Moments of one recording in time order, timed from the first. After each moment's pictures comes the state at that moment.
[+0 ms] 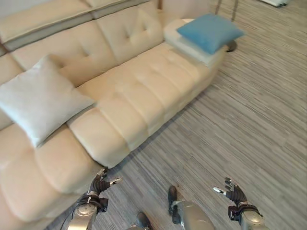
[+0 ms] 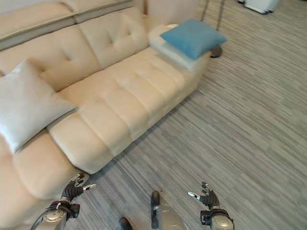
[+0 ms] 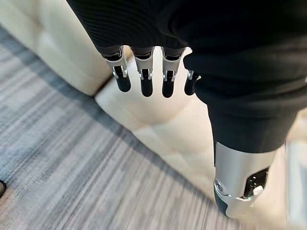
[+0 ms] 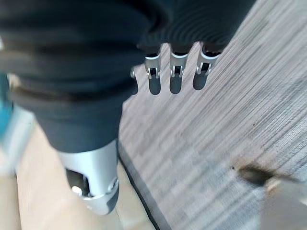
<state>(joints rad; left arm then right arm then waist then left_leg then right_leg) 0.14 0.39 -0.08 0.59 -0.18 -0.10 0.07 0.10 -0.30 0.05 0.65 0.24 -0.08 -0.05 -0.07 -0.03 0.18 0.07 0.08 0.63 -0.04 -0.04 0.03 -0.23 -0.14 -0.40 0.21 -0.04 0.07</state>
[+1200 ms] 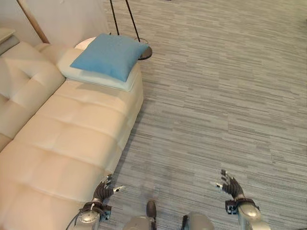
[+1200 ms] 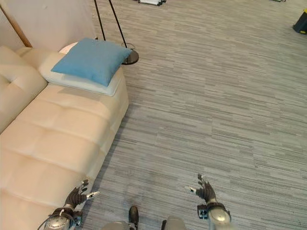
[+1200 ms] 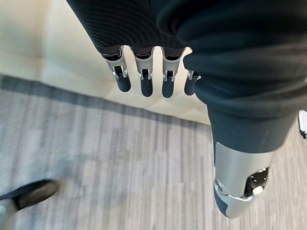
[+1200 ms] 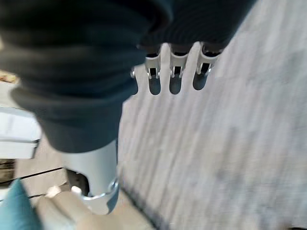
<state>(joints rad) 0.14 0.36 -0.10 0.59 -0.18 -0.08 0.07 0.08 -0.31 0.11 0.53 0.21 -0.08 -0.06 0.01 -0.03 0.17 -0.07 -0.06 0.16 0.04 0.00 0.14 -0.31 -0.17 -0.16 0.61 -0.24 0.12</state>
